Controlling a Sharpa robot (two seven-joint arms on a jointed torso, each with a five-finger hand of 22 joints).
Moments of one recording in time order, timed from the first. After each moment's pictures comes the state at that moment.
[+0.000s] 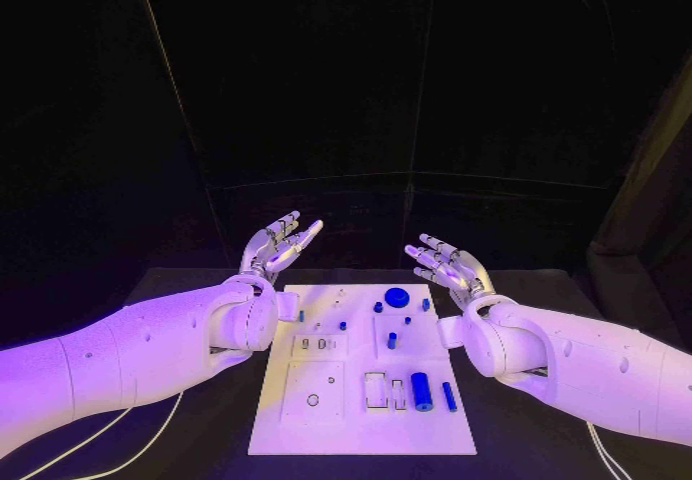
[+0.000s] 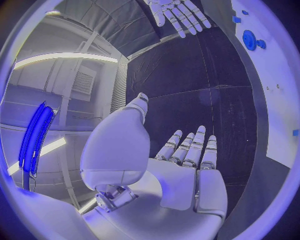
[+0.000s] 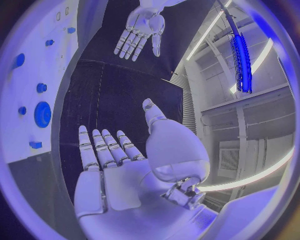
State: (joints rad) left arm 1.18 -0.66 -0.12 1.31 0.10 -0.57 0.55; left_hand 1.19 -0.16 0.12 0.28 0.04 0.31 0.14 0.03 0.03 0.24 0.19 0.02 0.03 0.39 0.20 0.04 0.05 0.12 0.15 0.27 0.02 0.02; right arm 1.07 -0.70 -0.05 1.37 -0.10 -0.54 0.45; right_hand 1.07 0.09 0.00 -0.08 0.20 0.31 0.15 0.03 0.03 0.37 0.23 0.03 0.04 0.37 0.22 0.03 0.04 0.08 0.42 0.28 0.04 0.05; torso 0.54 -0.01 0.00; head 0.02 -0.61
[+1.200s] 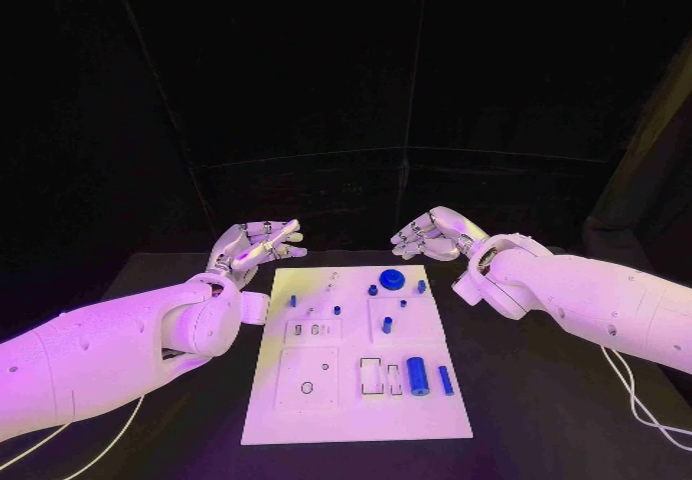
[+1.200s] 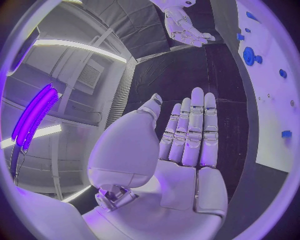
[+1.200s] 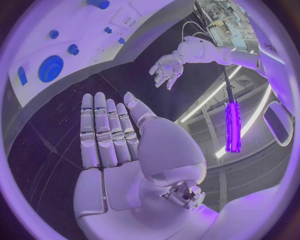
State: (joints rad) left arm 1.19 -0.79 -0.14 1.41 0.09 -0.36 0.58; left_hand 1.31 -0.04 0.12 0.17 0.05 0.99 0.20 0.17 0.08 1.11 0.13 0.20 0.08 1.22 0.08 0.29 0.19 0.18 0.97 0.20 0.30 0.14; right arm 1.22 -0.70 -0.06 1.22 -0.85 -0.32 0.30; right_hand 1.29 0.10 0.10 -0.29 0.19 1.03 0.19 0.09 0.07 1.14 0.13 0.09 0.06 1.22 0.08 0.15 0.08 0.18 1.02 0.19 0.25 0.10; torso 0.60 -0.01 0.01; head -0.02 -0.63
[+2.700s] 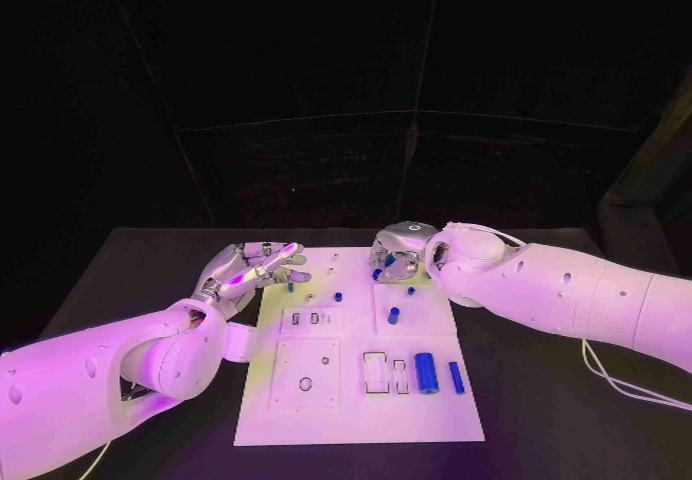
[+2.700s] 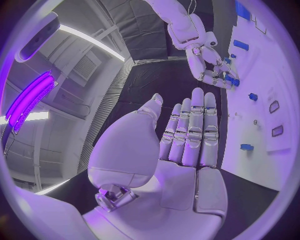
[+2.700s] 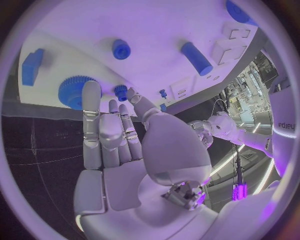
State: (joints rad) left arm 1.20 -0.88 -0.13 1.62 0.04 -0.30 0.54; left_hand 1.31 -0.03 0.12 0.13 0.05 0.99 0.20 0.14 0.07 1.12 0.14 0.16 0.07 1.22 0.08 0.26 0.21 0.18 0.99 0.20 0.29 0.12; right arm 1.27 -0.60 -0.06 1.20 -1.62 -0.16 -0.04; right_hand 1.26 0.02 0.23 -0.27 0.13 1.02 0.16 0.07 0.07 1.12 0.10 0.06 0.06 1.47 0.00 1.17 0.92 0.18 1.24 0.09 0.88 0.48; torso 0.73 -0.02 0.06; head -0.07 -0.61
